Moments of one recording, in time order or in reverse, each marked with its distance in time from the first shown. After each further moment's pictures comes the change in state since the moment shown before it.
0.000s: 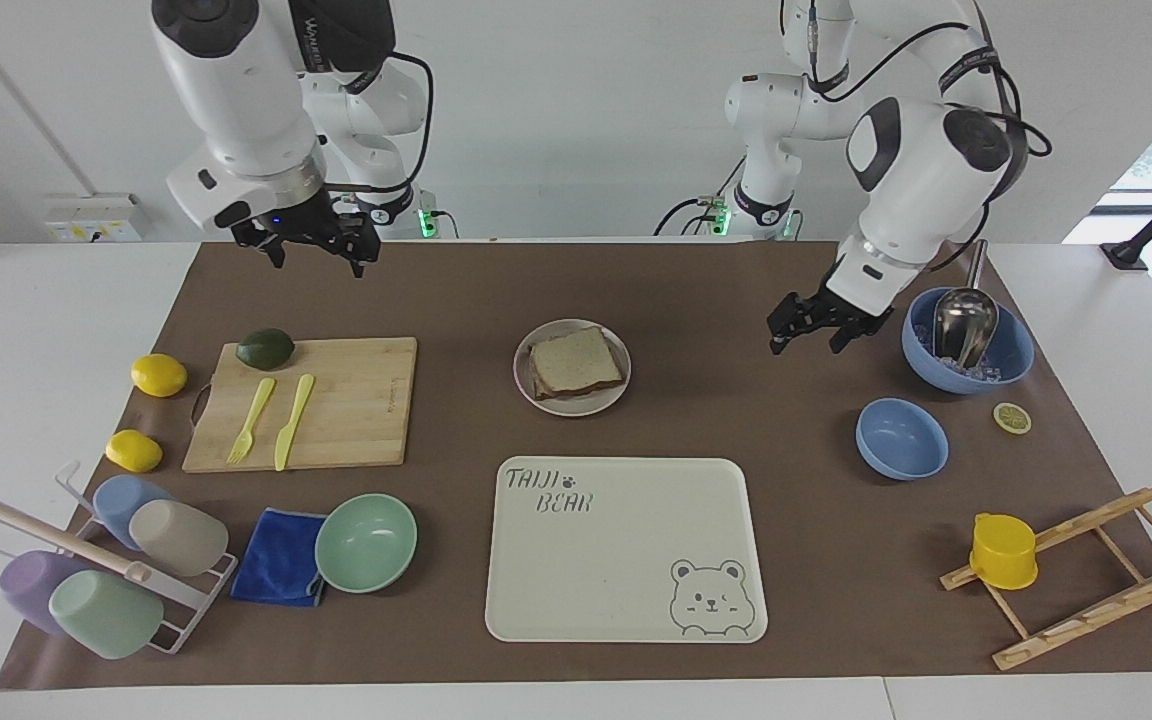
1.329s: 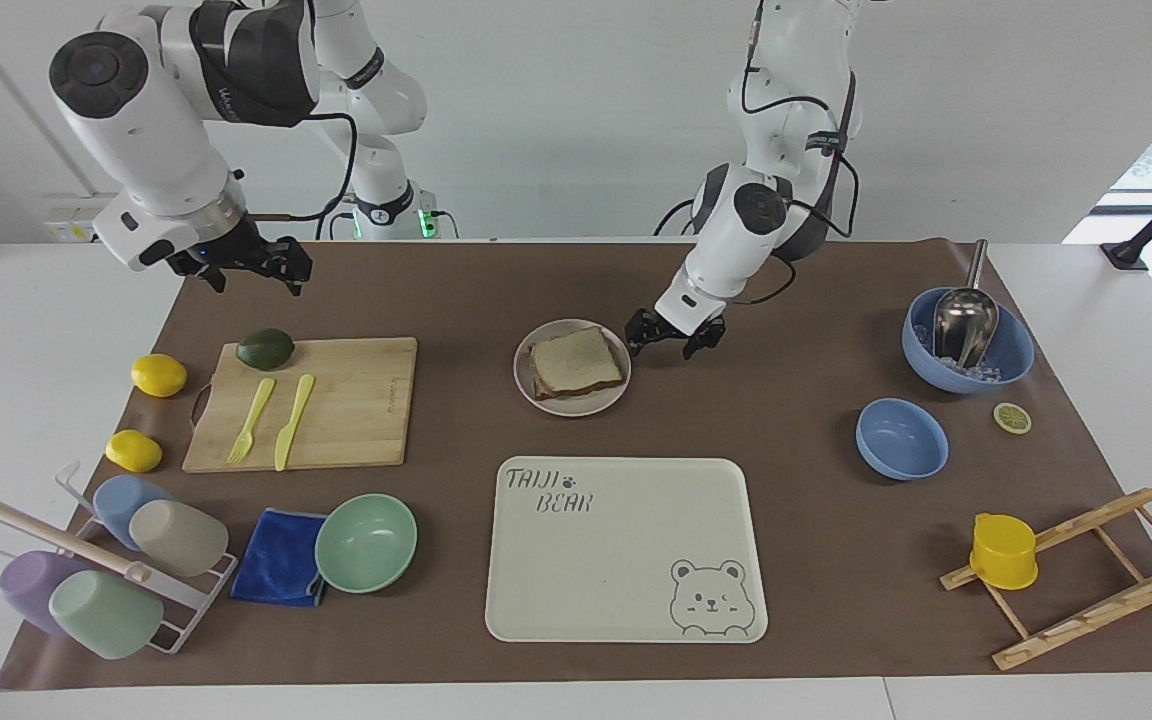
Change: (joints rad) left arm -0.293 0.014 -0.004 -0.340 -0.145 0.356 -0.094; right arm 0.023 -0.104 -0.161 -0.253 0.033 0.170 -0.183
